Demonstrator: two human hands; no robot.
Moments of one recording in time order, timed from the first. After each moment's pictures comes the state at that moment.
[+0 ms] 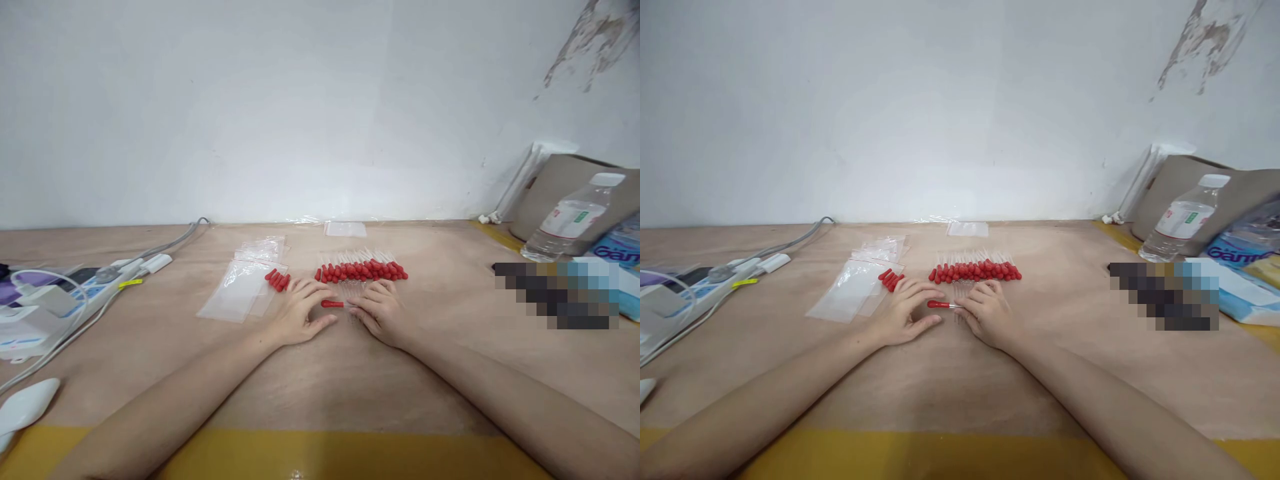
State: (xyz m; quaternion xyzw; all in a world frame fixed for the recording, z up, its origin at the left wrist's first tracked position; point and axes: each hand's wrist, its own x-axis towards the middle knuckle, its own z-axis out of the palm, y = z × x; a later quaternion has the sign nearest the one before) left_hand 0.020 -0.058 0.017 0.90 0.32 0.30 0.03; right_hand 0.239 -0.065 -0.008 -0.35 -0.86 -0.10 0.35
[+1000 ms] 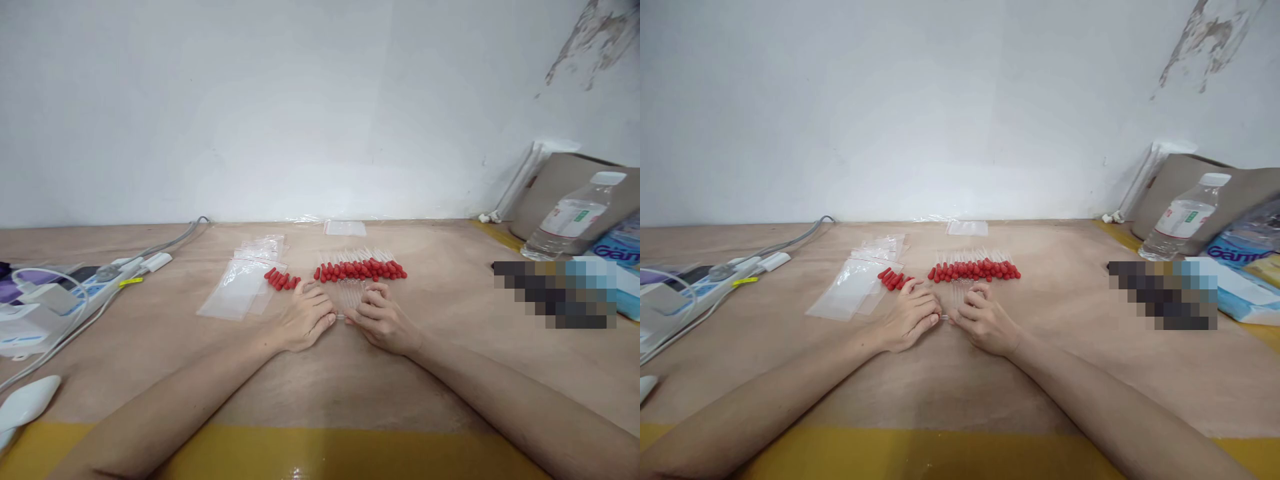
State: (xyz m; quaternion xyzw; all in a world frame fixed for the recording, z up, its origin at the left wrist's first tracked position) left_hand 0.028 -0.067 0.024 0.94 0.29 0.20 -0.01; right_hand 0.239 -0.070 -0.008 -0.24 -0.89 -0.20 0.33
